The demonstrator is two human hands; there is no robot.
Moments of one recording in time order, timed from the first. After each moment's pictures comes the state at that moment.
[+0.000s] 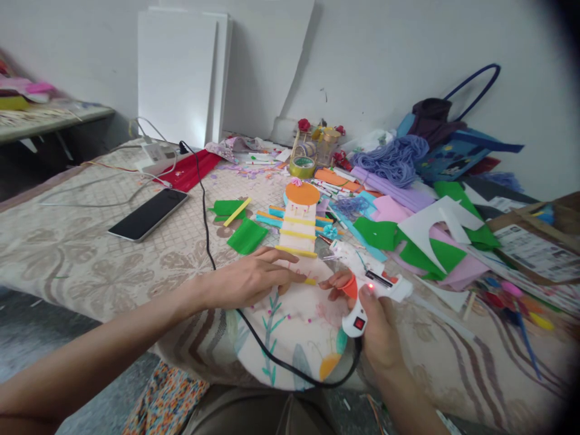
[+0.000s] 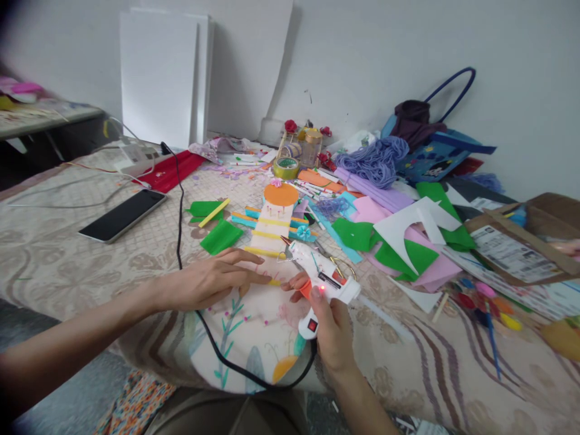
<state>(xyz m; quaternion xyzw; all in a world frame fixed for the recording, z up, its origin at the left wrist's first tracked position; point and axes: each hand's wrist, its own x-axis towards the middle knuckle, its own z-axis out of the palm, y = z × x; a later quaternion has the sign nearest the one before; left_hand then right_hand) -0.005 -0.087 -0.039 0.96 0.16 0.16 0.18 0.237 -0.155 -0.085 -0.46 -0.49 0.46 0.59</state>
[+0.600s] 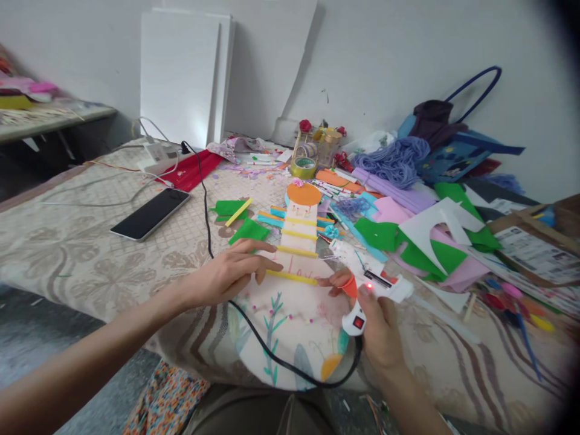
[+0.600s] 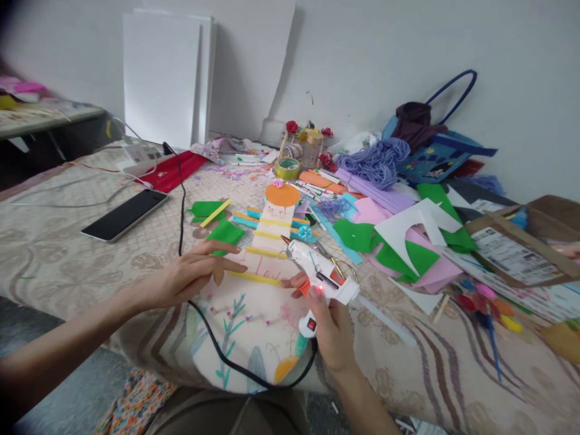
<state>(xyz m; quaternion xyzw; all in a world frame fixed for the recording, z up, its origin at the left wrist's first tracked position) -0.042 -0.092 -0.044 0.92 0.22 0.27 0.17 0.238 -0.155 -0.078 -0.47 -0.53 0.42 0.56</state>
